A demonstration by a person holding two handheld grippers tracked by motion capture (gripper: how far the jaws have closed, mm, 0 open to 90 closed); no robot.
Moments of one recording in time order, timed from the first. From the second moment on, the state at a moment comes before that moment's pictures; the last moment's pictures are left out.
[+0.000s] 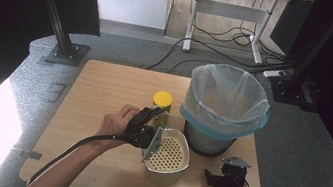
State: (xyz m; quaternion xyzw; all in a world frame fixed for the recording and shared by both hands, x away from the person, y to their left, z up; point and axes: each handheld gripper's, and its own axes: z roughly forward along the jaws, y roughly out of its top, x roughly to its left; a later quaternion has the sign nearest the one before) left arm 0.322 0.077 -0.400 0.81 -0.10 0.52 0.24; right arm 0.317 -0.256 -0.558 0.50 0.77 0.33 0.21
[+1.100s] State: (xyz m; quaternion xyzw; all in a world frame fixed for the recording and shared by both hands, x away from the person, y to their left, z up) left arm 0.307 0.068 -0.425 0.71 -0.21 0.65 0.15; right arm 0.317 -0.256 -0.558 0.50 0.77 0.33 0.21
